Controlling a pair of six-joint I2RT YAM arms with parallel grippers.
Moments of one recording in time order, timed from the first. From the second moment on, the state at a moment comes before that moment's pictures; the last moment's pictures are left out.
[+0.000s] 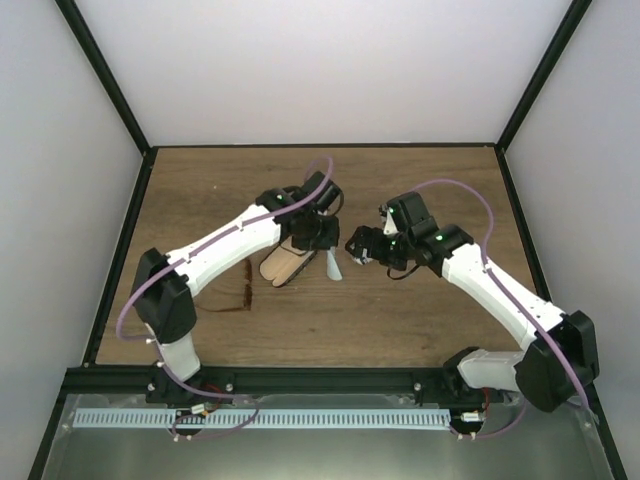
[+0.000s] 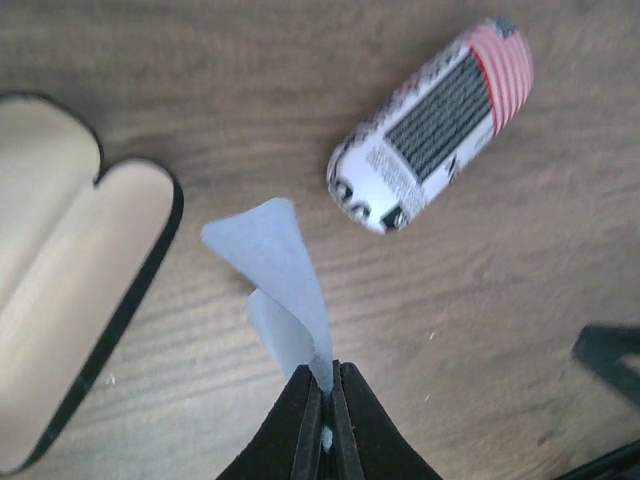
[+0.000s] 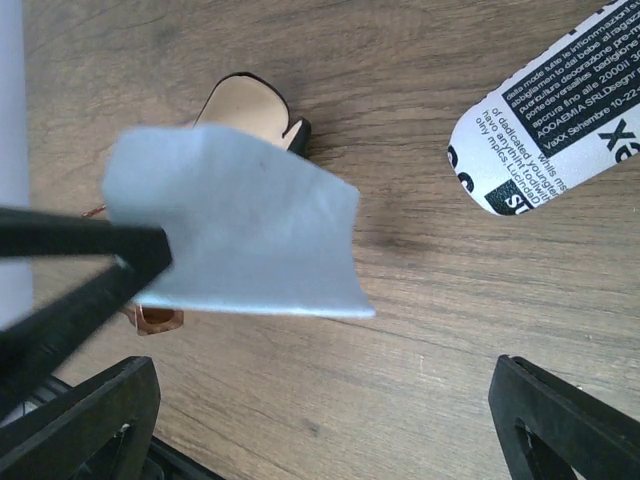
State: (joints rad) left arm -0.82 1.76 1.56 -0.91 0.05 -0.71; right arm 0.53 1.24 1.01 -0.66 -0.29 0.70
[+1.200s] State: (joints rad) left arm -0.60 1.61 1.19 -0.77 0.02 -0.93; right arm 0.50 1.40 1.00 -0.66 -0.36 0.54
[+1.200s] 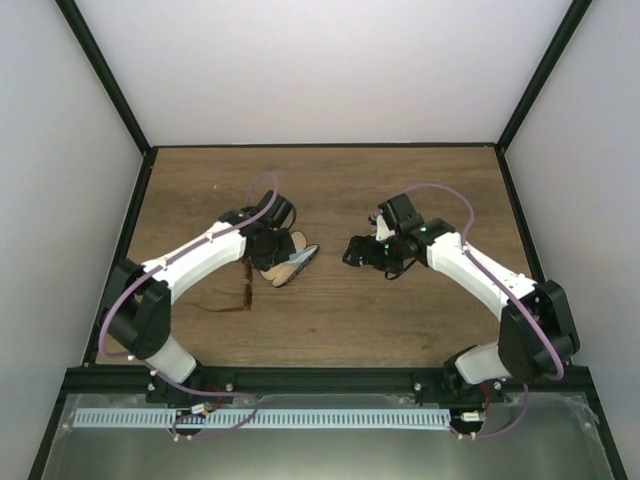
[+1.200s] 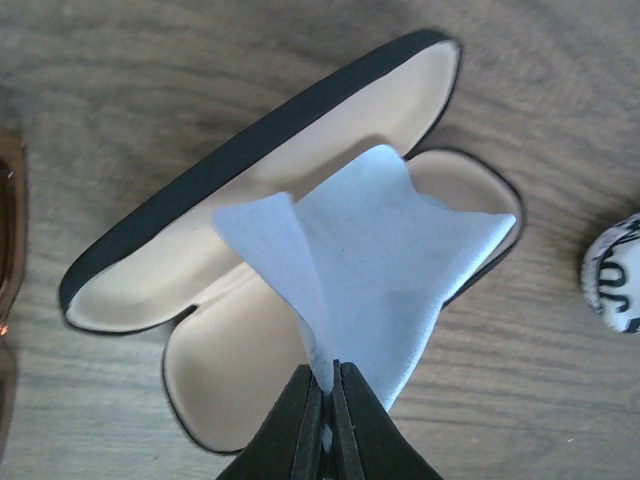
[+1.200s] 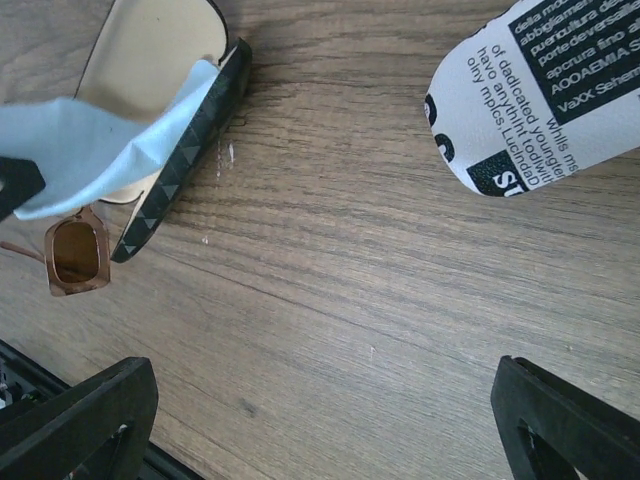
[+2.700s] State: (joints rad) left arm -0.62 1.54 1.02 -0.76 0.05 -0.97; right arm 0.53 2.13 1.54 -0.59 -0.61 0.62
